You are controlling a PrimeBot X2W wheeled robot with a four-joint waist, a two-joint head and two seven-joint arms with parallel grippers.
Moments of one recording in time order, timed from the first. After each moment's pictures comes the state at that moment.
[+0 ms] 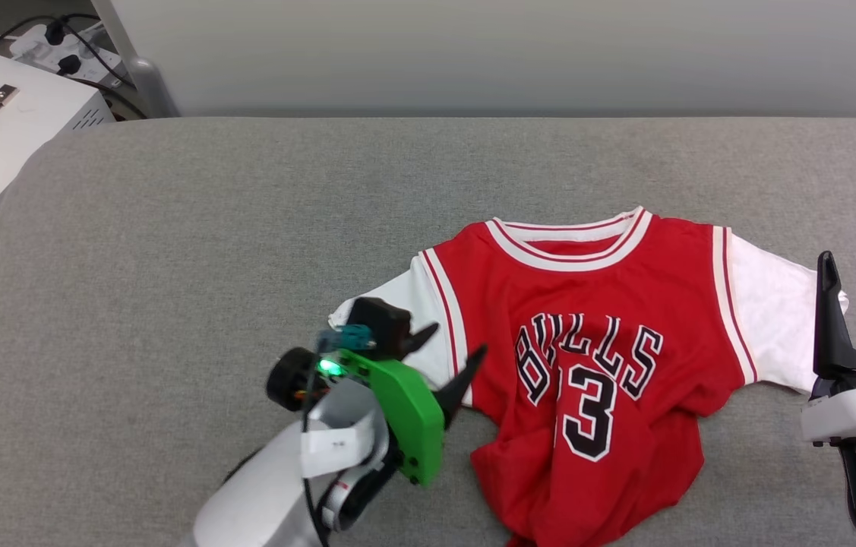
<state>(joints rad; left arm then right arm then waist) -0.43 0.22 -0.72 0.25 -0.64 -0.04 0.18 -0.10 -0.14 -0.17 0.01 0.22 0.13 -0.18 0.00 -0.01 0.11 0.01</state>
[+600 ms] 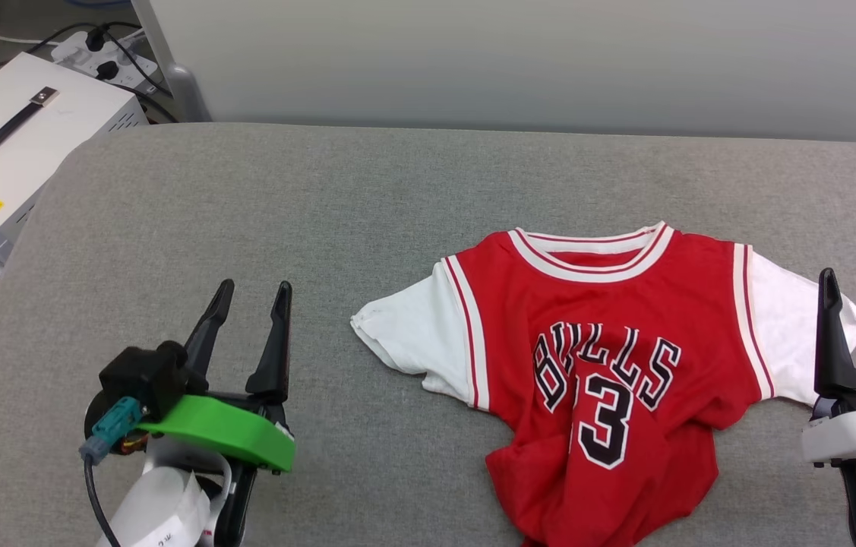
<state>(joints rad) -0.18 0.31 -0.31 0.11 -0.54 -0.01 -0.26 -0.05 -0.14 -0.17 -0.05 0.22 0.13 -0.18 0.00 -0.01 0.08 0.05</state>
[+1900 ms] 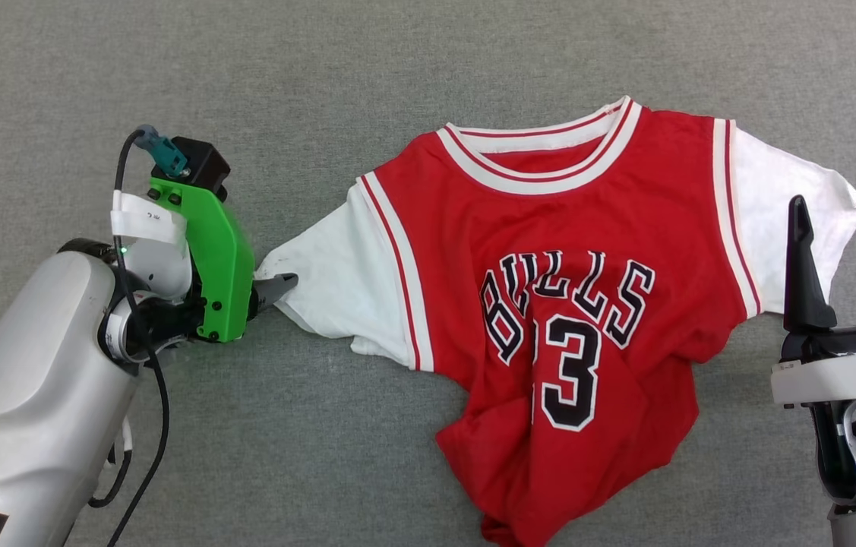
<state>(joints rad) -0.69 0.50 -0.48 0.30 -0.85 -0.11 0.88 -0.17 -0.12 -0.09 -0.06 0.21 0.13 -0.23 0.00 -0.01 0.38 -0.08</state>
